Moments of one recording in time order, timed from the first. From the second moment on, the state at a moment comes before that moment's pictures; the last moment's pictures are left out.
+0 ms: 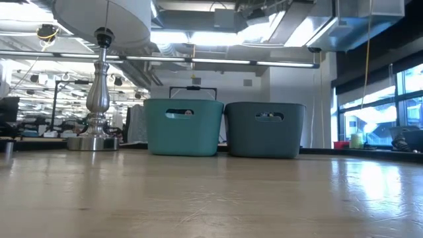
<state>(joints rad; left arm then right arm) -0.50 1.69 1.13 0.56 -0.29 0.16 0.90 1.94 1.97 -1.26 1.05 1.03</state>
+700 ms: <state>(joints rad) -0.46 1.64 1.13 0.56 -0.07 0.11 0.82 1.90 1.97 -1.29 1.05 0.91</state>
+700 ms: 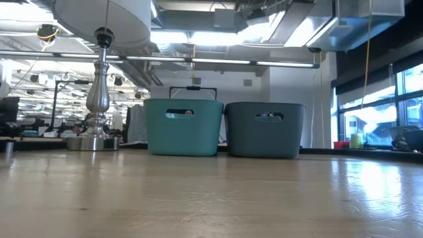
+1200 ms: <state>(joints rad) -0.42 1.62 1.13 0.53 -0.13 0.14 0.84 1.89 1.97 -0.99 1.00 0.64</state>
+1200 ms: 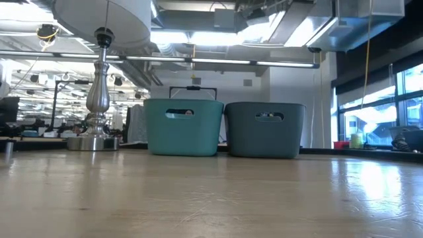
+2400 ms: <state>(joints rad) -0.39 1.62 1.13 0.66 0.03 0.11 0.78 1.89 1.97 -0.91 0.89 0.51</state>
